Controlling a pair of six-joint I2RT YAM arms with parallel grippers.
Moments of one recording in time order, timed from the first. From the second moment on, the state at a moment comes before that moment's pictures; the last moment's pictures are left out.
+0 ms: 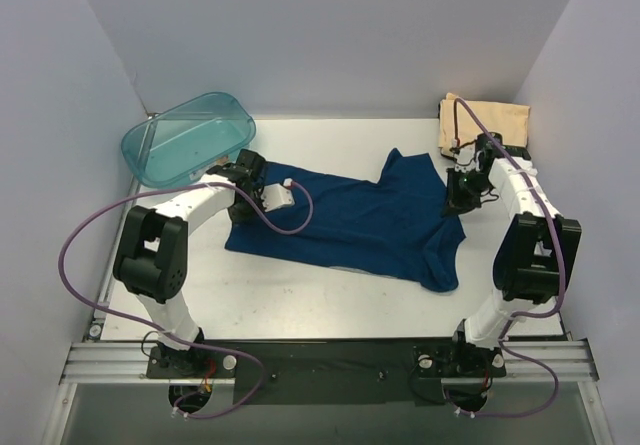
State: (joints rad) left arm -0.37 1.77 1.24 -0.71 -0.10 0.90; right arm -0.12 1.70 1.34 -0.95 -0.27 -0.08
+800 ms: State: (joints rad) left arm -0.36 1.47 1.05 -0.70 0.05 1.04; right arm -0.19 1.34 1.11 -1.06 -0.20 0.25
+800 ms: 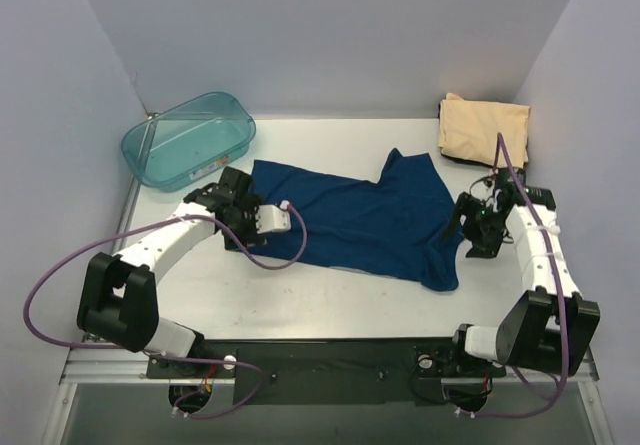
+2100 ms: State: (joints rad) left arm -0.47 1.27 0.70 -0.79 -0.01 1.17; right arm -0.85 1.26 0.49 -0.77 -0.38 0.66
